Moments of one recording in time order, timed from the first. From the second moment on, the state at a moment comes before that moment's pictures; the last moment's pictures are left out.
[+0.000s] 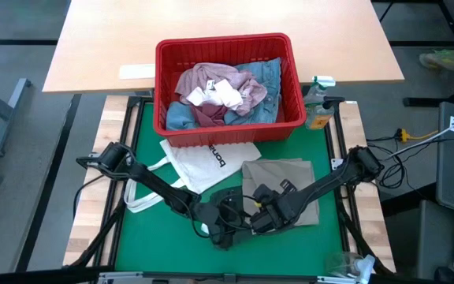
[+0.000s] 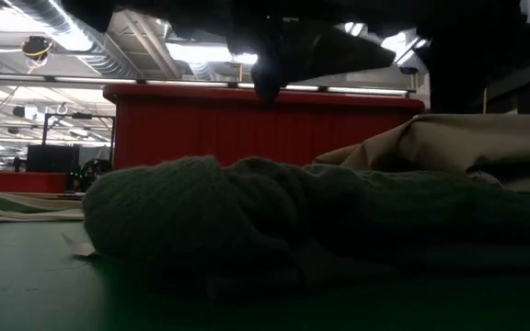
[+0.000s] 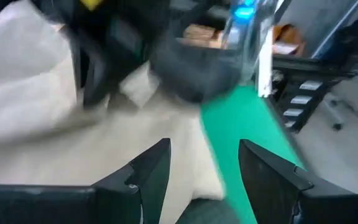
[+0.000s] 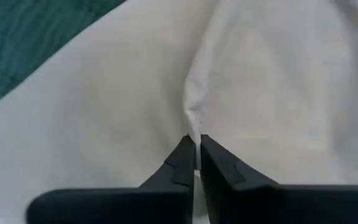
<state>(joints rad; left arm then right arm) -0.43 1.99 1.11 0.56 -0.35 -0.26 0.52 1.90 1.53 -1.28 0.32 1.23</state>
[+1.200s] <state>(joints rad) -0.41 2.12 1.11 0.48 -0.38 -0.24 0.34 1.78 1.39 -1.57 0.45 1.05</state>
